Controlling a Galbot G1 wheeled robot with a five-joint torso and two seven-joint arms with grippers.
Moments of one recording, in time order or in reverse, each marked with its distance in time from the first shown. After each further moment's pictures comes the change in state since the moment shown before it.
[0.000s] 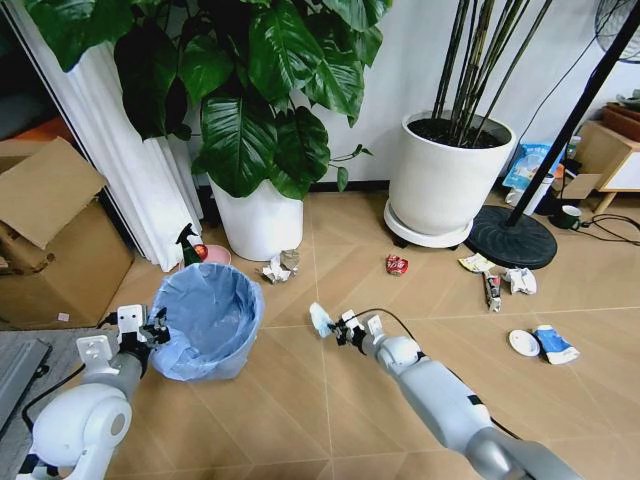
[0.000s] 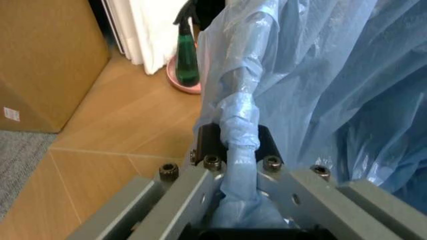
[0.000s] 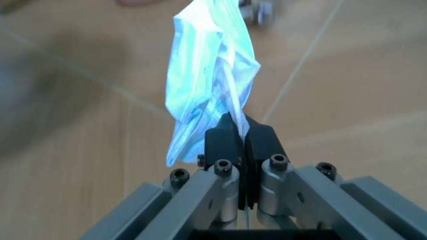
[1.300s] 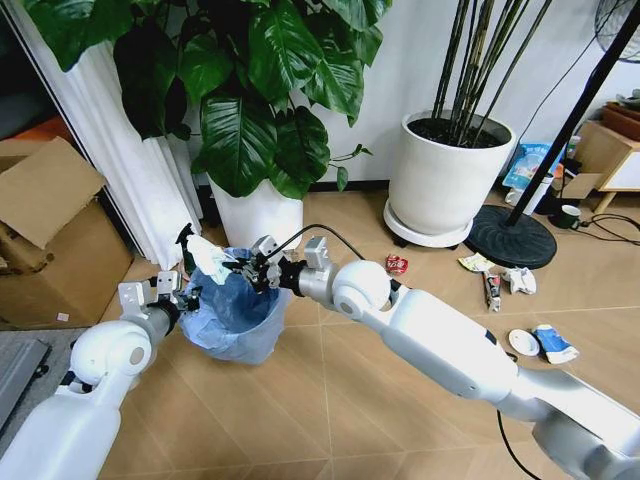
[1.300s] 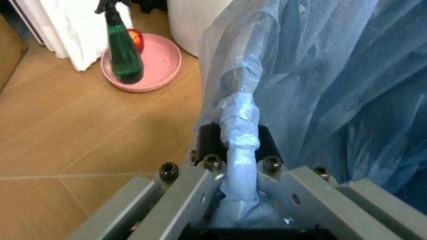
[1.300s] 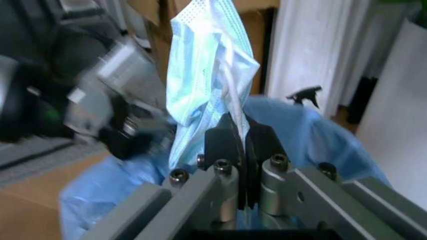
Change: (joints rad) left arm -0.307 0.154 0.184 0.180 -0.247 0.120 -0.018; right arm 0.353 -0.086 -0.407 0.569 0.344 -0.249 0.138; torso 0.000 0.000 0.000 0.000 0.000
